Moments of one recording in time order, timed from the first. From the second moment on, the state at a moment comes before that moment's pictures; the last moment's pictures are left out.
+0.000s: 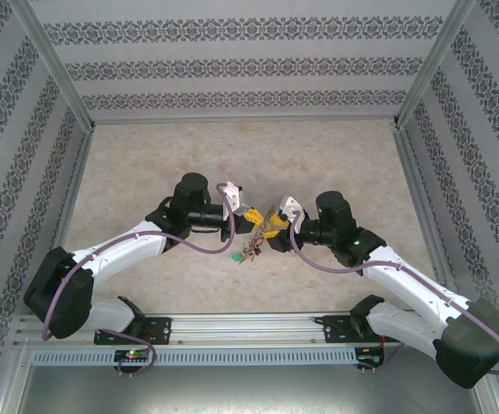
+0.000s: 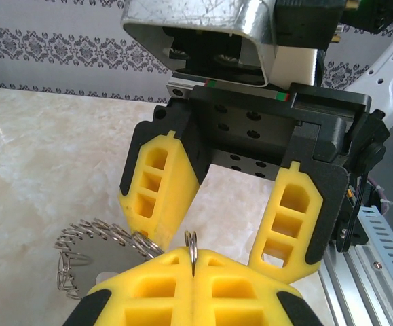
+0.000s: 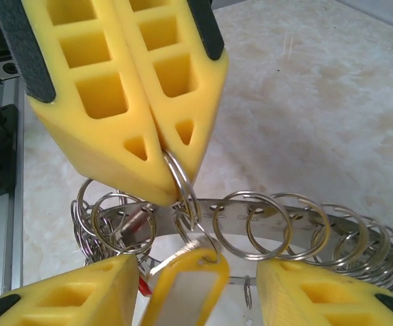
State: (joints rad) left arm -0.61 1.36 0.82 0.19 0.84 0.21; right arm 0.56 0.99 0.61 -0.12 -0.59 -0.19
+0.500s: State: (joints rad) left arm -0.61 1.36 0.84 0.16 0.84 0.22; right arm 0.57 0.95 0.58 -0.08 -0.48 -0.21
